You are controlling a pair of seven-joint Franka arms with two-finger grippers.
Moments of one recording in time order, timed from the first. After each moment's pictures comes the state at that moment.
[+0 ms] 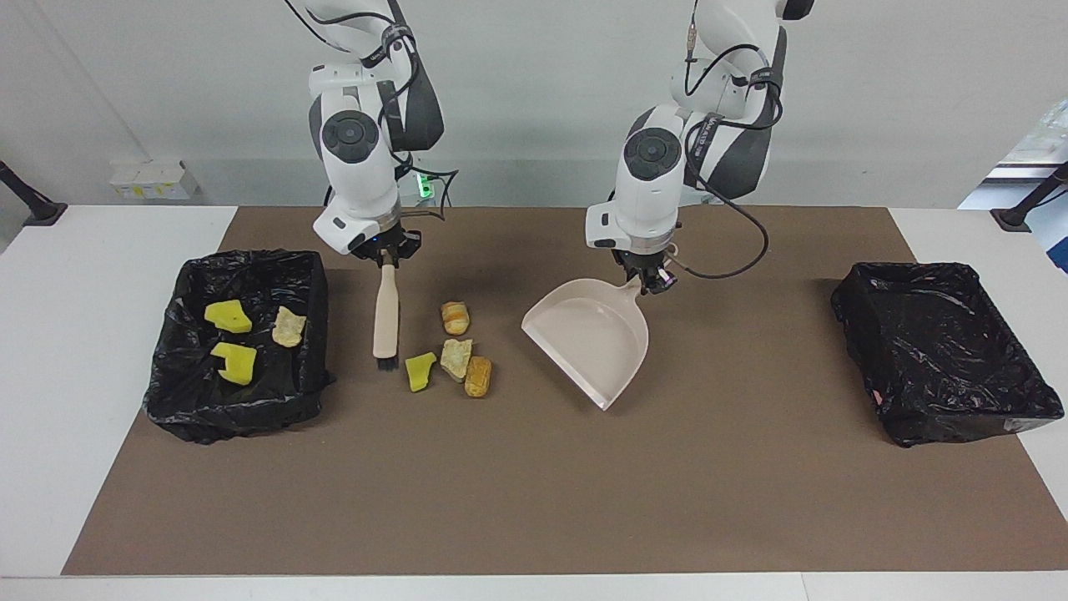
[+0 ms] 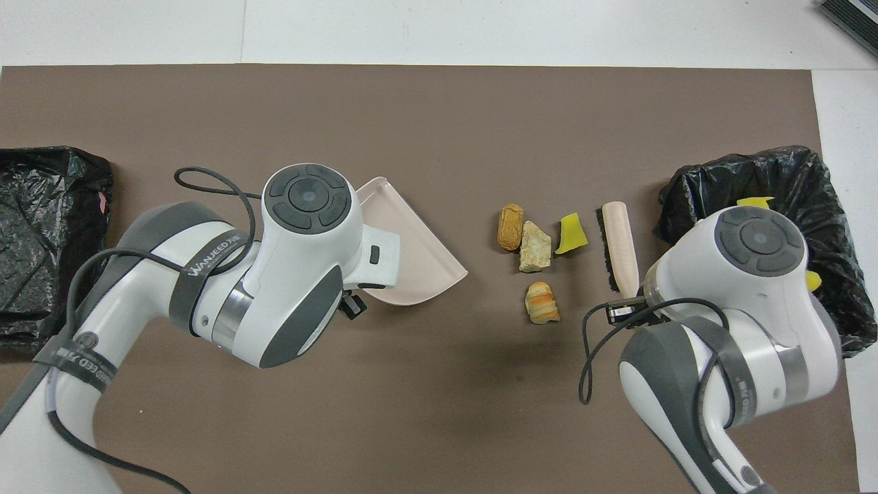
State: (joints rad) left arm -0.55 0.18 -0.01 -1.79 0.06 1.79 0.37; right arm 0.07 -0.07 0.14 -2.17 -0.08 1.91 0.15
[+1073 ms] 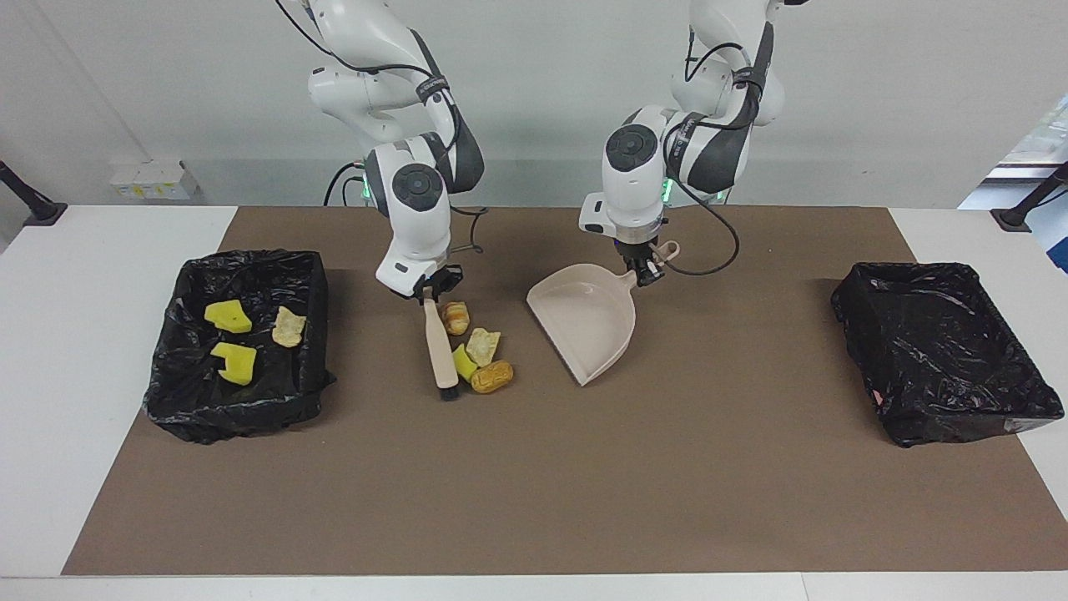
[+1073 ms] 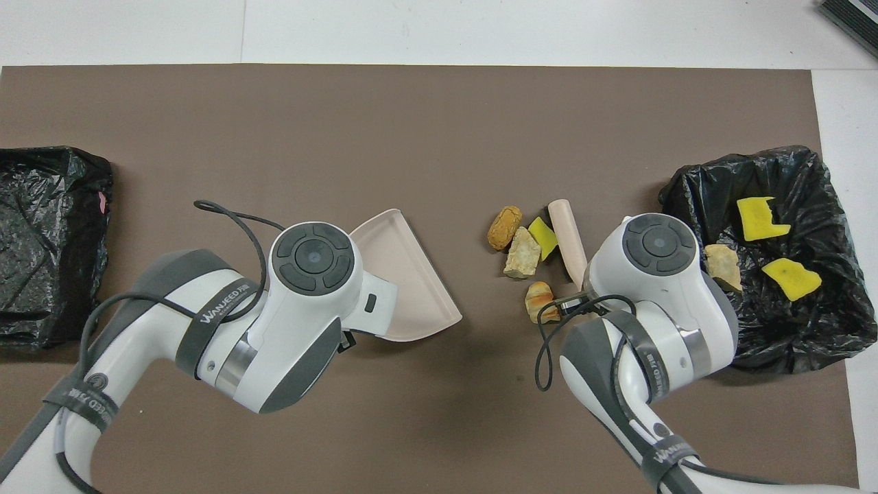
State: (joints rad) left arm -0.61 0.08 -0.02 -2.02 0.13 1.90 0.49; right arm 0.23 0.11 0.15 -2.14 -0.09 2.07 0.15
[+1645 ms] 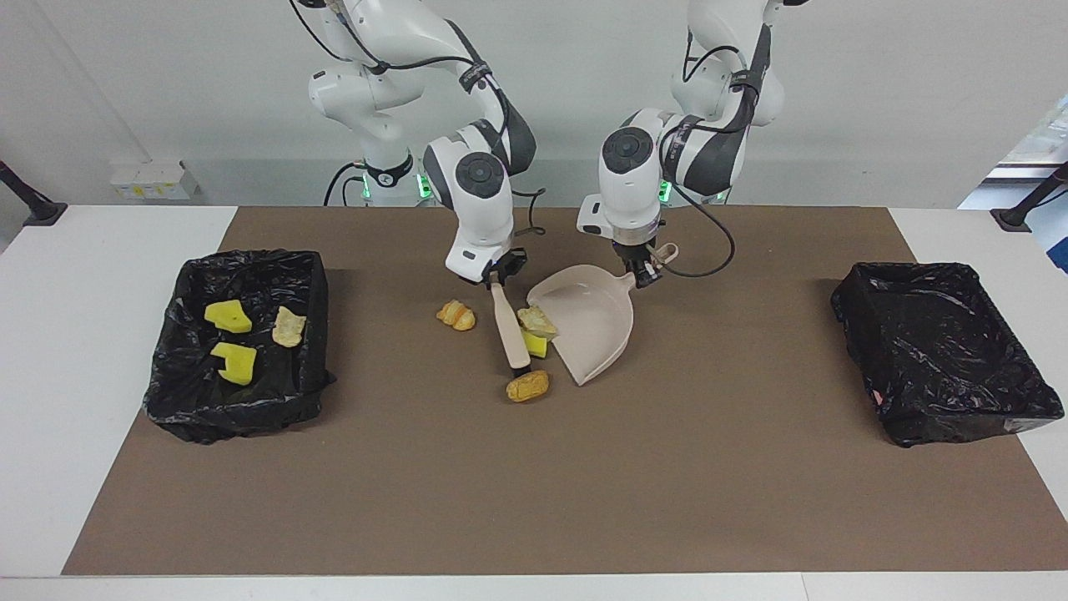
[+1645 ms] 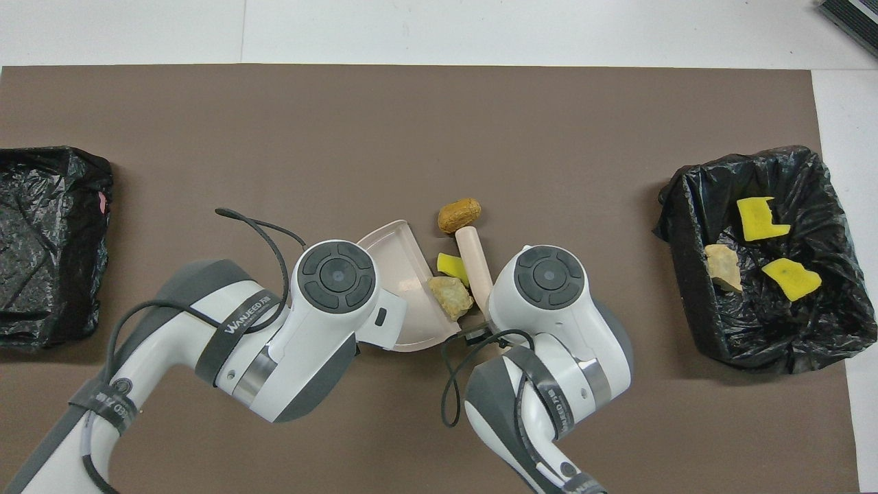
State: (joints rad) left arm -0.61 0.09 -0.02 -2.03 0.13 1.91 0.50; right arm 0.42 0.14 0.15 -2.10 0.13 2.10 0.22
